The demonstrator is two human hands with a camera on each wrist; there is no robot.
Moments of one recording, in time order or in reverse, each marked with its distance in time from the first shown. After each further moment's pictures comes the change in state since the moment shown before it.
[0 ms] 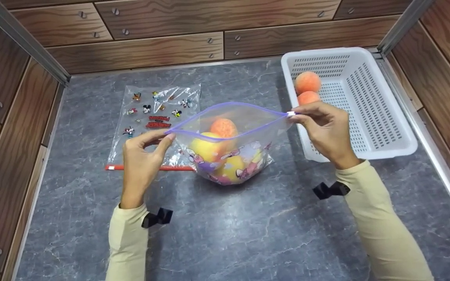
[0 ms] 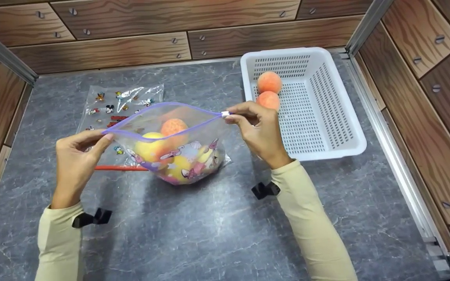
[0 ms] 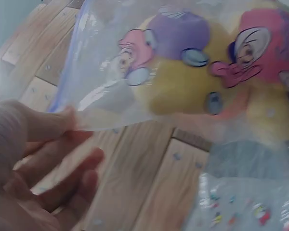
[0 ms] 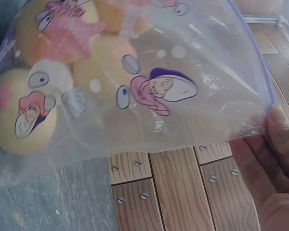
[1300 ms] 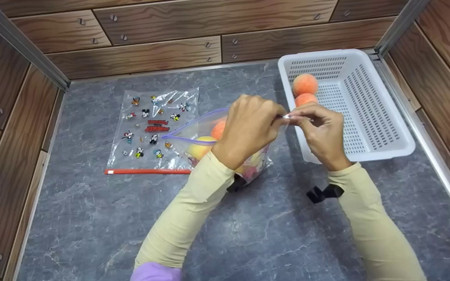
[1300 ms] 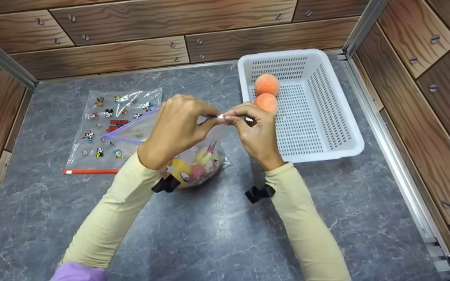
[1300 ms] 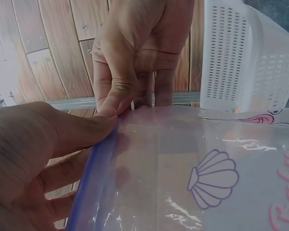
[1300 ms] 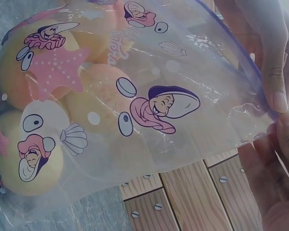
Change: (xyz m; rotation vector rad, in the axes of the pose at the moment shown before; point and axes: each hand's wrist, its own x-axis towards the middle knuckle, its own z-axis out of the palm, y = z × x) left_hand 0.045 0.128 0.153 0.604 -0.448 0.577; right_hand -0.003 0.009 0.006 0.115 0.091 0.017
